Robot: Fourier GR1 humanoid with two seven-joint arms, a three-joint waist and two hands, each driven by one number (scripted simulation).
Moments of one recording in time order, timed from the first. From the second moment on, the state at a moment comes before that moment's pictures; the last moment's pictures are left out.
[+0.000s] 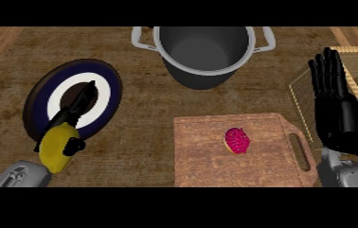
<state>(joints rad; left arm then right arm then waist) -0.16 0.55 -0.35 -1.33 0.26 0.11 -0.17 -0.13 -0.31 0.05 -1.69 -0.17 -0.25 -0.16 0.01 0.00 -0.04</state>
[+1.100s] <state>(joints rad) -0.24 0.49 -0.28 -1.28 0.26 0.26 0.10 -0.05 -0.42 0.12 -1.80 -0.09 0.14 -0.44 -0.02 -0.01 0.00</state>
